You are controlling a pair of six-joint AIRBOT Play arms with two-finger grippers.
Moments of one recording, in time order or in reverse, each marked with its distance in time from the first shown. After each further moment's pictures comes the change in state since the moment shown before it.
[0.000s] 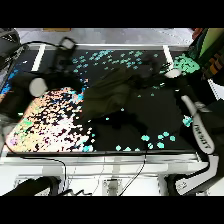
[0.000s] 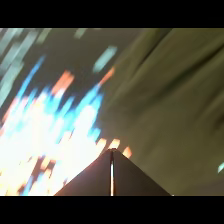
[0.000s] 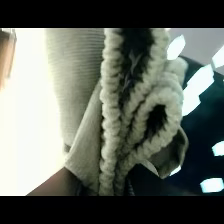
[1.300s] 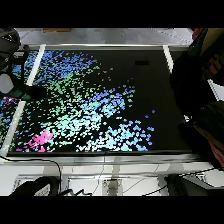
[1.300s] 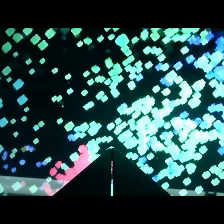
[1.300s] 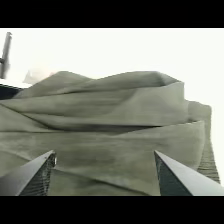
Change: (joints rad) left arm 0.202 0.050 0.000 0.137 -0.366 -0.247; right arm -1.420 0.508 0.038 -0.795 0.262 0.452
